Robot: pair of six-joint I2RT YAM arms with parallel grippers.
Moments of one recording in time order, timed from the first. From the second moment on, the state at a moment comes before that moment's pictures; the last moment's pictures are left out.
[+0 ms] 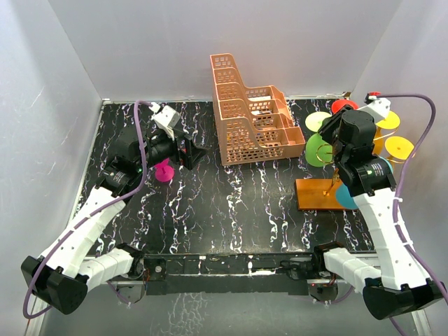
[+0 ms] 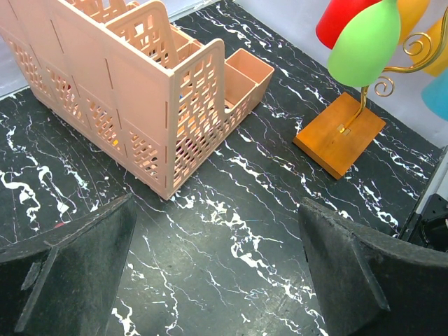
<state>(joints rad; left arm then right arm) -0.46 1.03 1.03 -0.19 0.39 -0.10 0.19 0.99 1.27 -0.57 0.42 0.56</state>
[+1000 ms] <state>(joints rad) -0.46 1.04 1.03 -0.18 0.39 -0.11 0.19 0.93 1.26 -0.59 0.41 0.88</state>
